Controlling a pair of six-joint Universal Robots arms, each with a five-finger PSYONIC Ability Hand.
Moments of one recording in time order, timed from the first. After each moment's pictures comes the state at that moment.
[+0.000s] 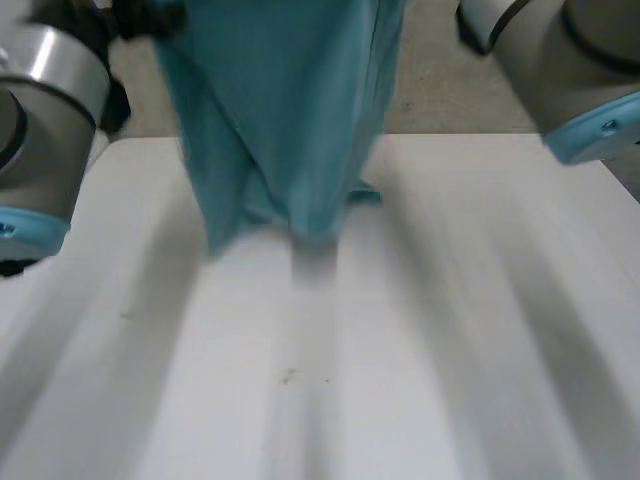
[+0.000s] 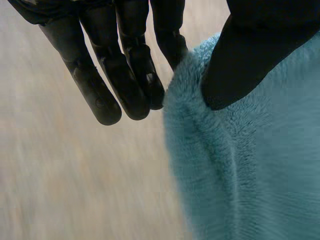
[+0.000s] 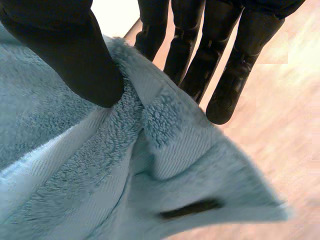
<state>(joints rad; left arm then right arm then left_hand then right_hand) 4.30 -1.78 -1.18 3.41 -1.63 3.06 2.09 -0.98 0.43 0.08 1.39 3.02 1.13 1.19 1.18 1.19 0.94 0.98 1.17 1.18 1.19 0.93</state>
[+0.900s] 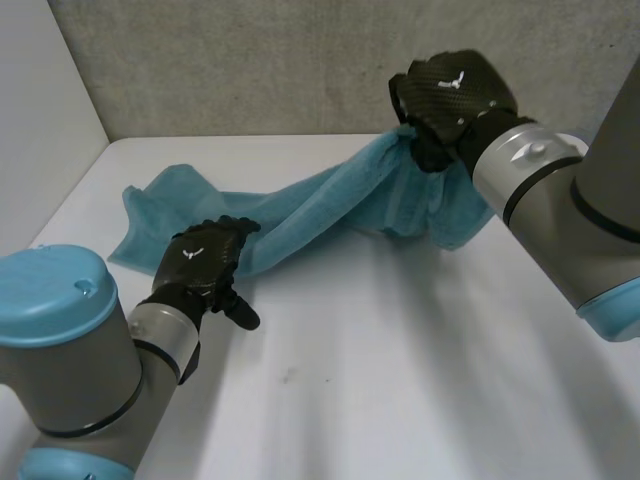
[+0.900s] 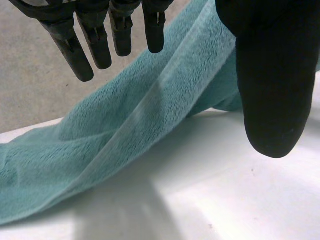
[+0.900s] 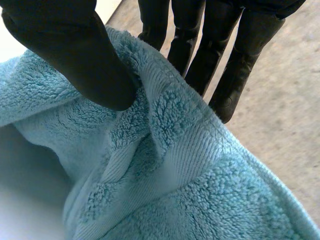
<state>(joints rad) 4.15 -1.84 -1.78 3.41 -1.70 3.05 2.10 -1.28 1.20 0.05 1.46 2.76 0.25 0.23 0.25 0.23 0.06 0.99 1.18 1.19 1.20 0.98</state>
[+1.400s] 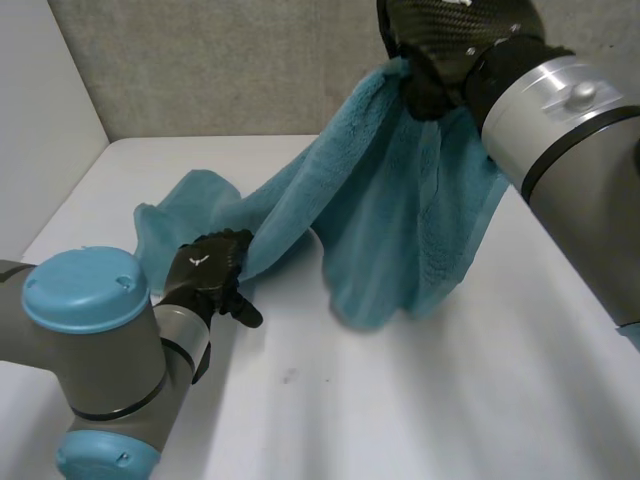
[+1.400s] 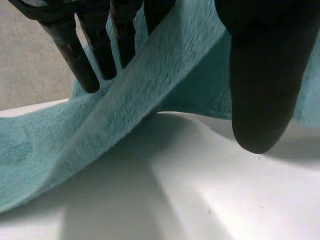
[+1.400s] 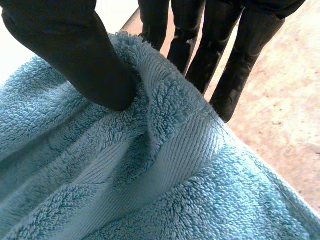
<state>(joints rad) 4.14 -1.95 -1.73 3.42 -1.74 2.99 2.20 -1.41 1.14 0.09 1.55 2.79 0.37 0.37 0.37 0.37 0.20 0.99 1.18 1.19 1.20 0.98</state>
